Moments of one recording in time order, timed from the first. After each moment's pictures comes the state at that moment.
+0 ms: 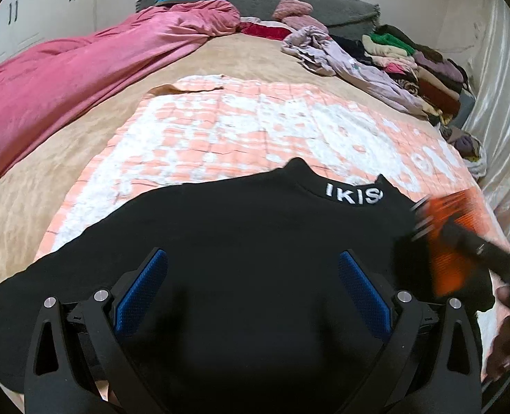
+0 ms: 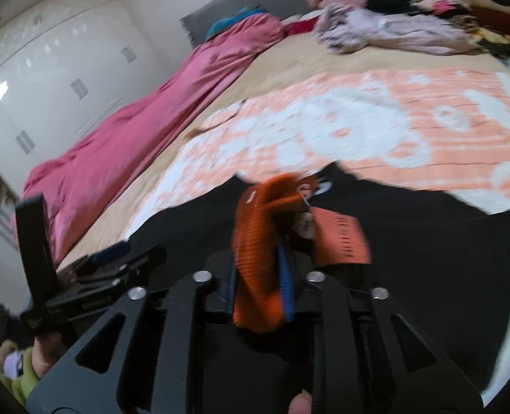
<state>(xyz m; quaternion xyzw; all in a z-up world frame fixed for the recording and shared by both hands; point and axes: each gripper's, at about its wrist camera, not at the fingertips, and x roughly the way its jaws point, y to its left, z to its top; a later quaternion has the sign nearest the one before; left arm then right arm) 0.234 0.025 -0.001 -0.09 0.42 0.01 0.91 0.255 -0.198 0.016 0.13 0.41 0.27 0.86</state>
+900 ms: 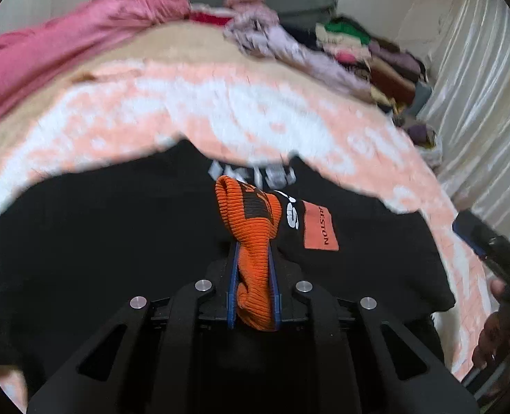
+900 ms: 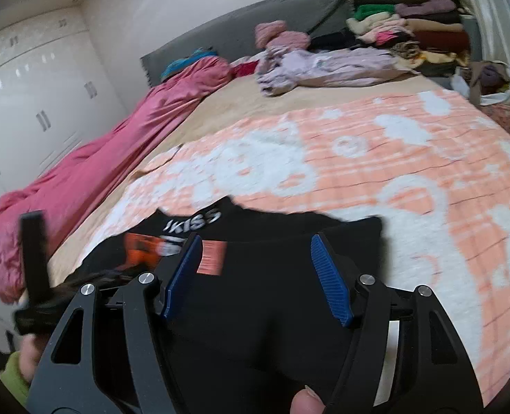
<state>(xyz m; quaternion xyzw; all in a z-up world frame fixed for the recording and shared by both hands) 0.244 -0.051 -0.015 -0.11 0.41 -0.09 0.90 0.227 -0.325 0.031 0.14 0.33 0.13 0.92</state>
